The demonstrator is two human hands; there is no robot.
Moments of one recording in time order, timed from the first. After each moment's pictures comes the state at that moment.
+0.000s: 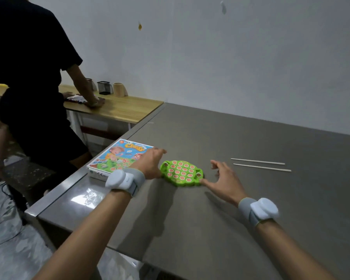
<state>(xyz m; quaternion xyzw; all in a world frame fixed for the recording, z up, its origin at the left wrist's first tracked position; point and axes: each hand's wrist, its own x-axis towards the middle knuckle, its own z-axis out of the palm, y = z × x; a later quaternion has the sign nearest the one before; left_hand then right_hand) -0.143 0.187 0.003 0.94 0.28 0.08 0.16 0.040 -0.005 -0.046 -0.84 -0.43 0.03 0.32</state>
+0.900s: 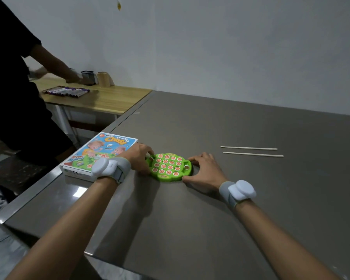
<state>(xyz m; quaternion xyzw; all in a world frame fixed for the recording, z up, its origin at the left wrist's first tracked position) -0.105 0.198 -0.007 0.94 0.31 -0.04 0.11 0.063 0.015 -0.063 -0.84 -0.48 0.06 0.24</state>
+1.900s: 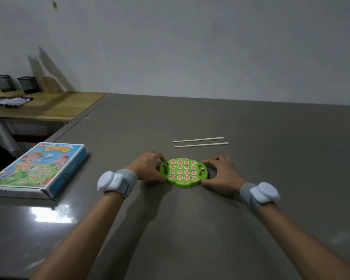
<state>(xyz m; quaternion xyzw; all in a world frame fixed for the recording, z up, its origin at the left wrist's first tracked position) -0.004 0.068 -0.023 0.97 0.16 -0.01 0.17 0.143 -0.159 -0.058 -0.90 -0.37 0.05 0.21</state>
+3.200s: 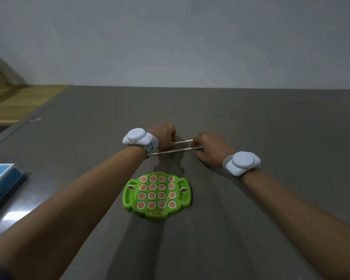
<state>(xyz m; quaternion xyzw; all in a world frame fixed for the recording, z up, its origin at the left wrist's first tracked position) 0.217 0.078 -0.025 0.99 0.10 0.00 0.10 0.265 -0.112 -0.032 -0.89 -0.44 -0.02 0.09</state>
